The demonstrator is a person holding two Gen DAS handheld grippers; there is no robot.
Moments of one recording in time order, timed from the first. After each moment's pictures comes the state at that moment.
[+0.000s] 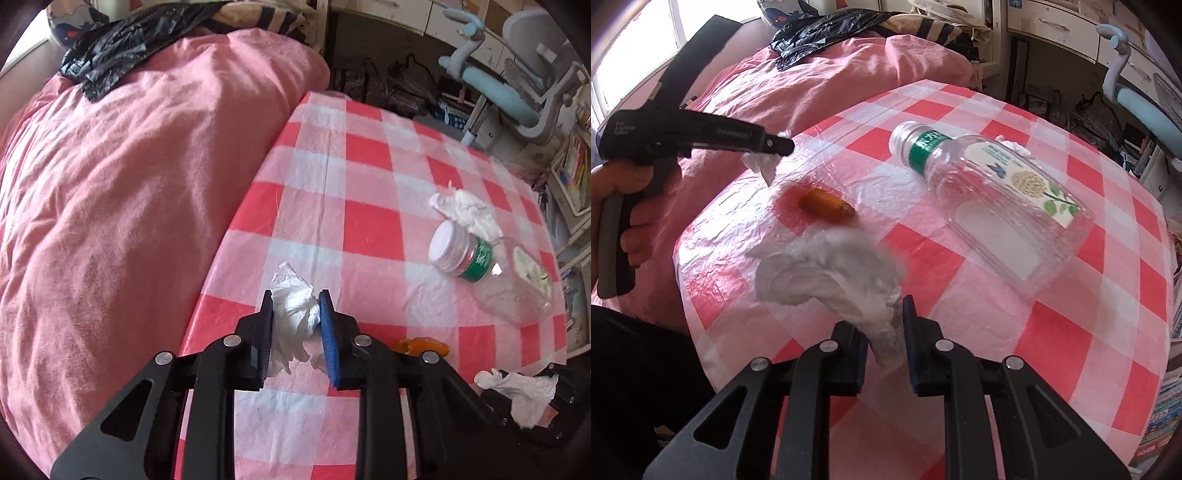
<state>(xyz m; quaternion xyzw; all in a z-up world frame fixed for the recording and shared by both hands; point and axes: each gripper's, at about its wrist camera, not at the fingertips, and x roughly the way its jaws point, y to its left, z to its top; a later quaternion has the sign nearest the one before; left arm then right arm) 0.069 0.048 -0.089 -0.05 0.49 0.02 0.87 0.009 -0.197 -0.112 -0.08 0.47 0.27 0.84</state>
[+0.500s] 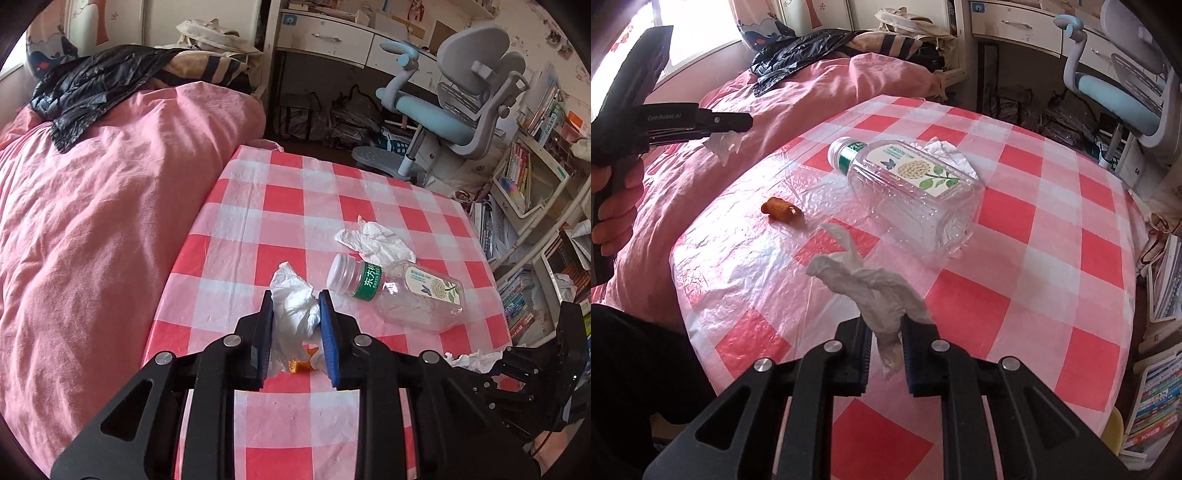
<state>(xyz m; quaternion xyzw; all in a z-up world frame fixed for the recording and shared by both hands) 0.042 0.005 -0.038 -0.06 0.43 -0.07 0.90 0.002 -0.256 -0.099 -0.06 0.45 0.25 0.85</state>
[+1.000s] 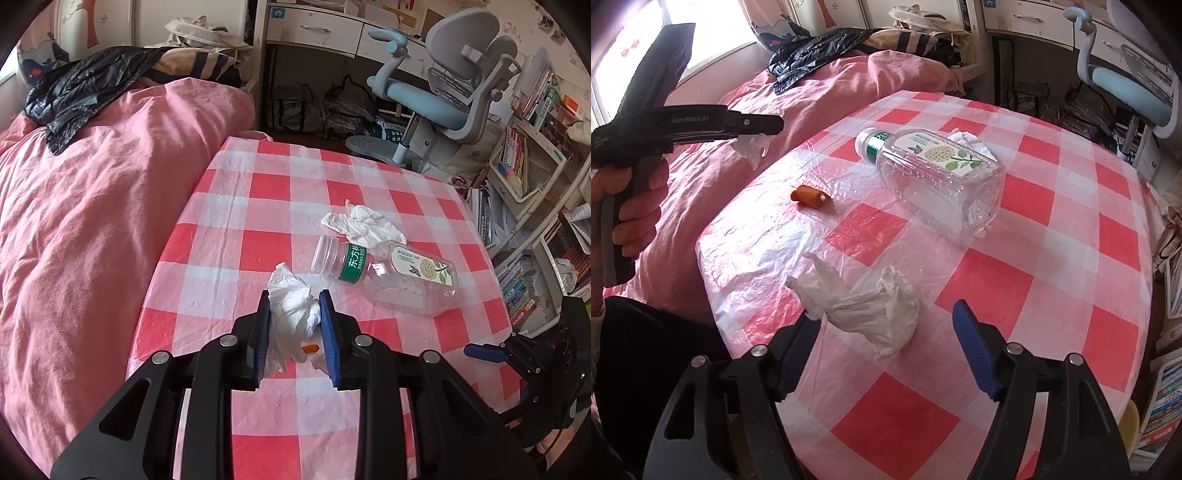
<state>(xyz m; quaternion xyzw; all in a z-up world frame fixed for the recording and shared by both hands) 0.032 -0.010 -0.043 -0.04 0.44 -0.07 0.89 -0.012 -0.261 -0.100 -0.02 0.46 0.29 0.84</state>
